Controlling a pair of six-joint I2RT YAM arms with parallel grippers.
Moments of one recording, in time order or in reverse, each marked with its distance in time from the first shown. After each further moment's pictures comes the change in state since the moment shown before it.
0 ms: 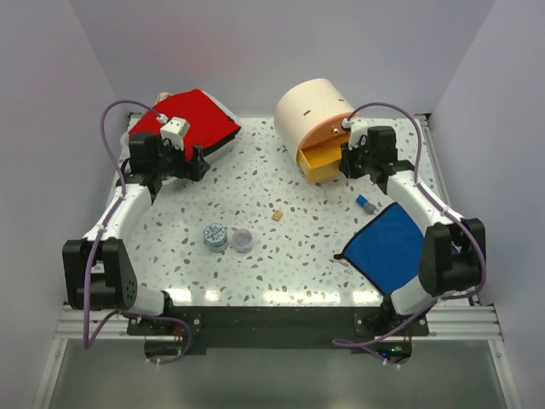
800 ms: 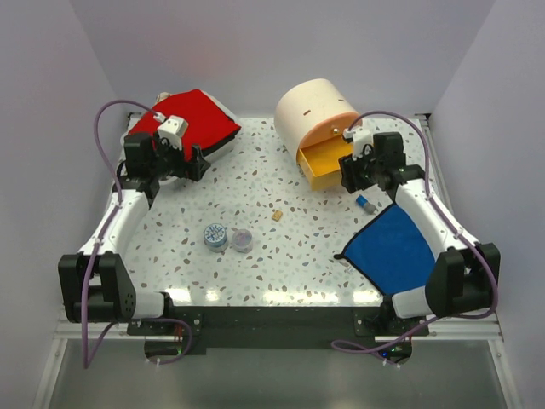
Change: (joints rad) left arm -0.003 -0.083 -0.017 0.010 0.035 0.005; right arm 0.004 -0.154 -0.021 -0.237 -0.012 -0.083
